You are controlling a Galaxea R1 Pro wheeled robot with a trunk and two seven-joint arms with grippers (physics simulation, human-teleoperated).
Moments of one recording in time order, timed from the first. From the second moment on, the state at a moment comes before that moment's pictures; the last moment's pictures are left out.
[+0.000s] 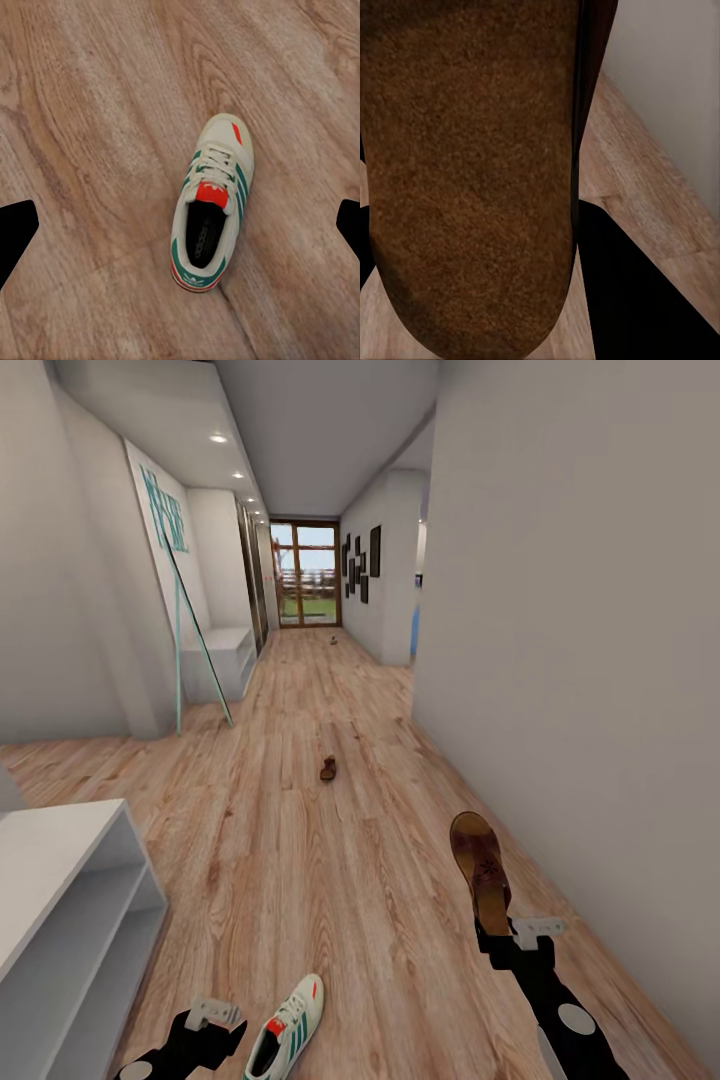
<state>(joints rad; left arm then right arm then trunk) -0.38 0.13 0.00 -0.35 -0.11 -0.17 -0.26 -0.17 -0.07 0.00 -1.17 0.01 0.06 -0.02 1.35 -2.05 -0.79</state>
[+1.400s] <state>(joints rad) -0.38 0.13 -0.01 -0.35 -0.14 -0.17 -0.26 -0.17 -0.07 0.00 -1.17 0.02 0.06 -0.02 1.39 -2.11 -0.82</state>
